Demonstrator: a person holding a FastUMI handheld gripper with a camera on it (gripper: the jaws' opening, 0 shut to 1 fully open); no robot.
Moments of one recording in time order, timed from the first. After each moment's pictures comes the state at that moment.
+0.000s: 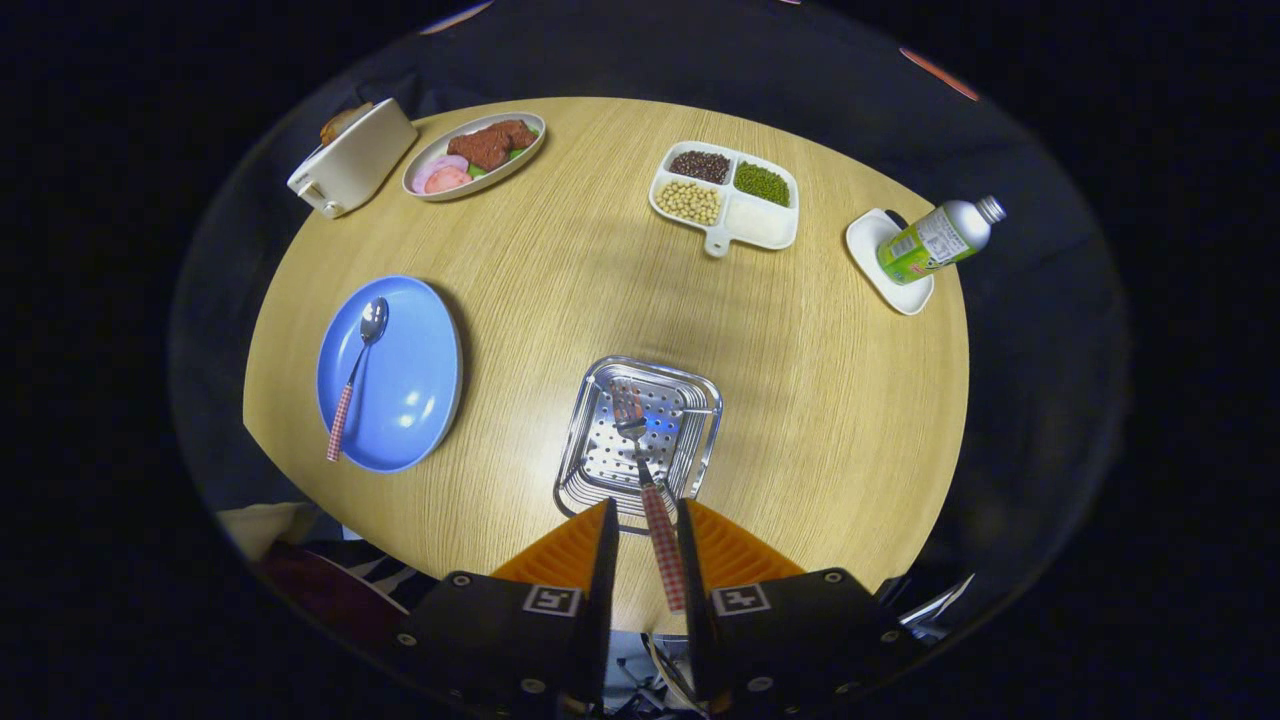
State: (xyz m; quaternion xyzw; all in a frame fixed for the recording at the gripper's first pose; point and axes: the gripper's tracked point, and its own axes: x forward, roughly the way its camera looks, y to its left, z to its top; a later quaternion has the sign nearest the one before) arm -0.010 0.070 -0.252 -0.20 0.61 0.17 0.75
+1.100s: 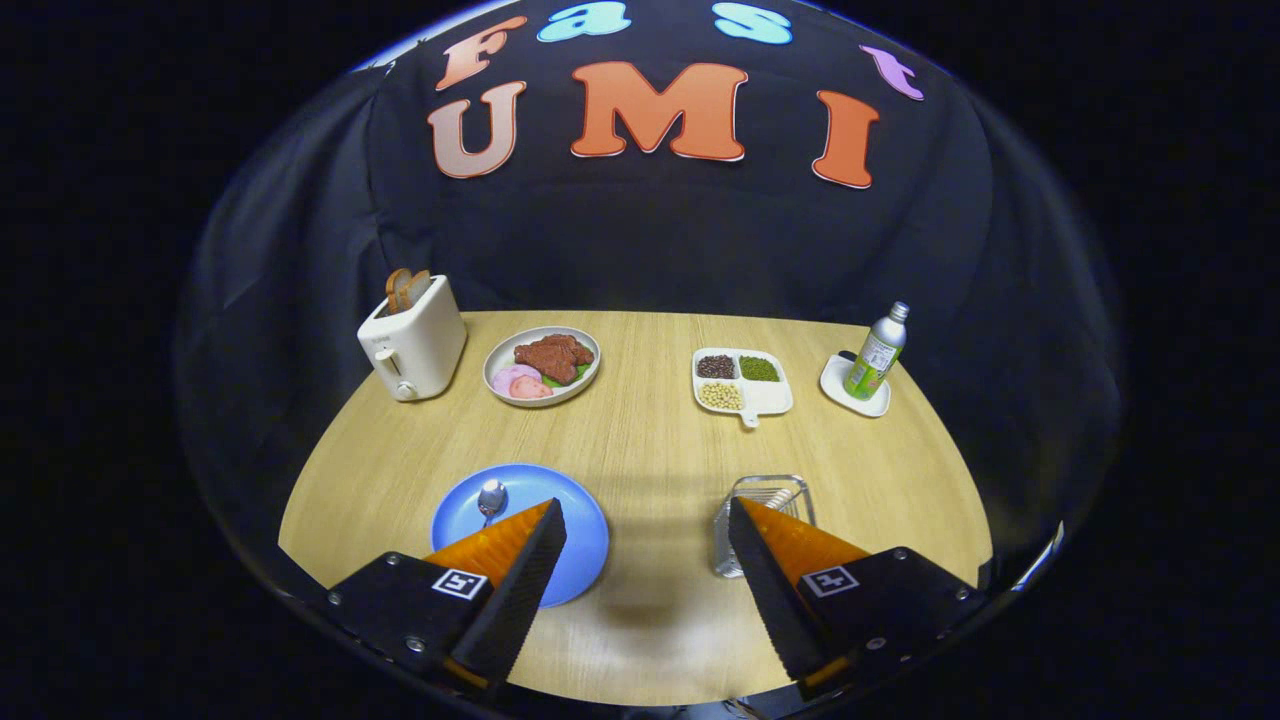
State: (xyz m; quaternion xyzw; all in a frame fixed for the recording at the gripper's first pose) arm -0.052 0.200 -0.190 -0.06 0.34 0.14 0.93
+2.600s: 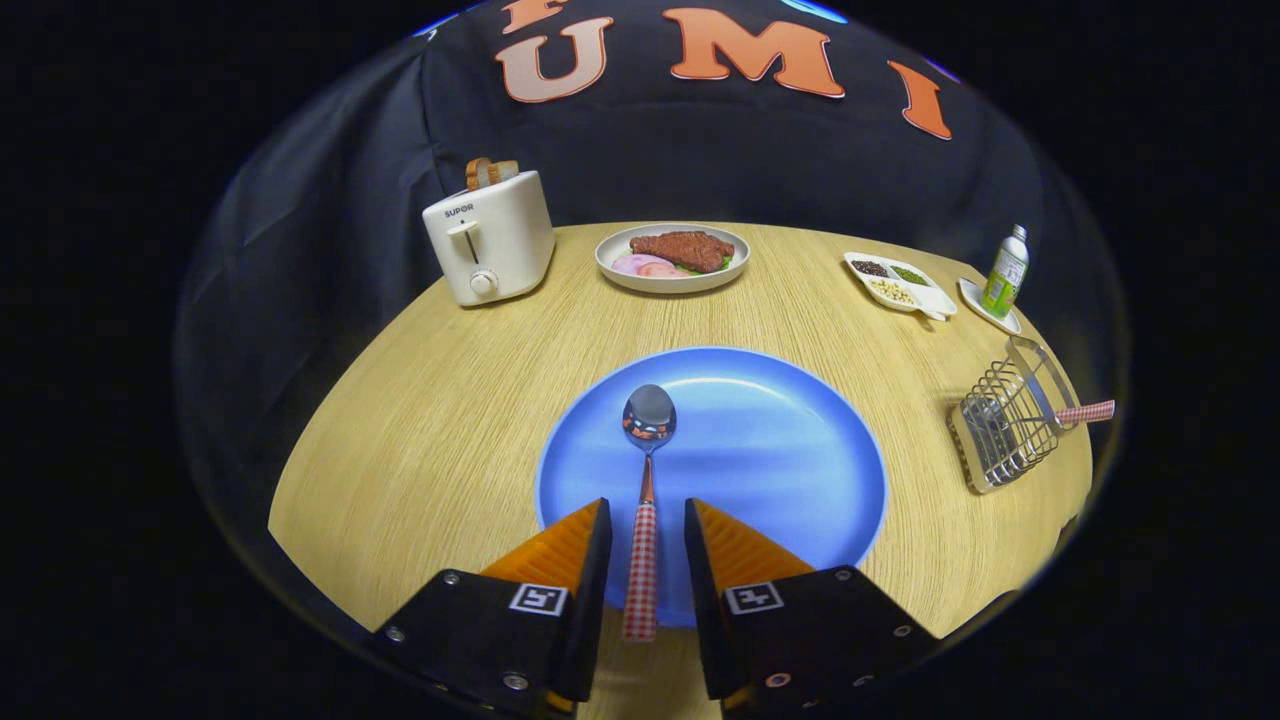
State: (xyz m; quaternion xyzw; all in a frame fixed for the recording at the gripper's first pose) arm -0.113 0.342 -0.345 -0.07 0.40 0.20 0.89
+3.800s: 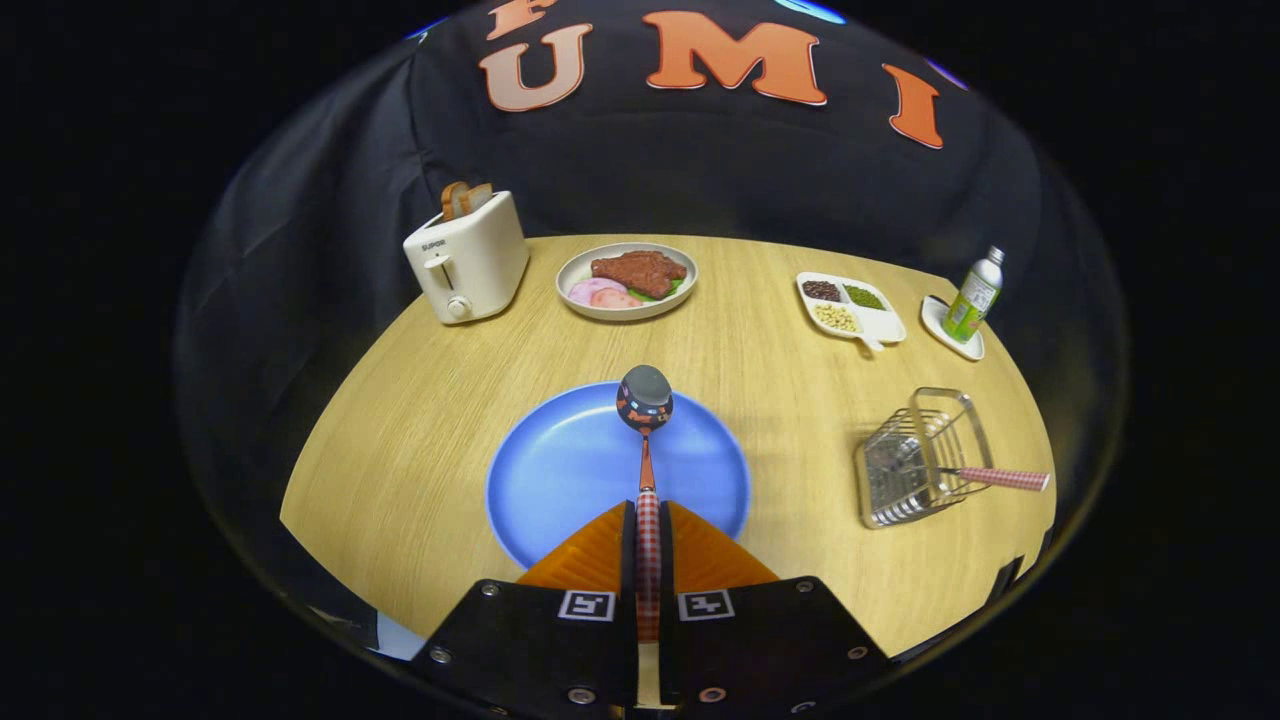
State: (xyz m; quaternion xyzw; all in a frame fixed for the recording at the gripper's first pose) arm -0.085 0.253 -0.265 -0.10 0.41 0.19 0.89
